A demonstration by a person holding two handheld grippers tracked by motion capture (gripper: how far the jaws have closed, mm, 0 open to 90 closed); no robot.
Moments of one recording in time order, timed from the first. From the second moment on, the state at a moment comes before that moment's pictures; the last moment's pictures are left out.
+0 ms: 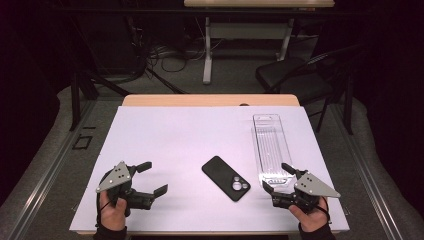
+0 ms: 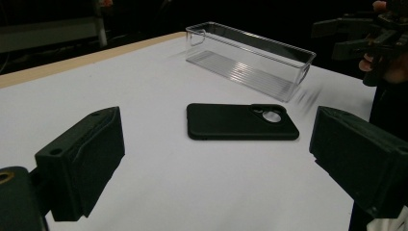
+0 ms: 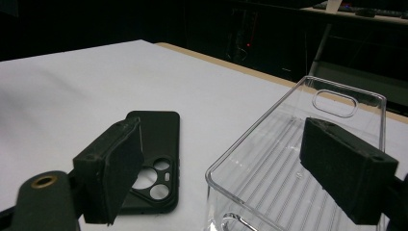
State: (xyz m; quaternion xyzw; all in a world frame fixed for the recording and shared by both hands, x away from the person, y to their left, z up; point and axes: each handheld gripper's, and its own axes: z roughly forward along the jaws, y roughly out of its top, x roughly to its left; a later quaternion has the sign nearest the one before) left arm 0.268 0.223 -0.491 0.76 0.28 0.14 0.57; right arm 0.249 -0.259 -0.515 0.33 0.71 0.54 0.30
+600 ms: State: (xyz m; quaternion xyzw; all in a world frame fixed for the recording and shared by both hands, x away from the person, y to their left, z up) left arm 0.281 0.206 -0.489 0.76 0.32 0.10 0.56; right arm 0.248 -0.261 -0.516 0.34 0.71 0.54 0.30
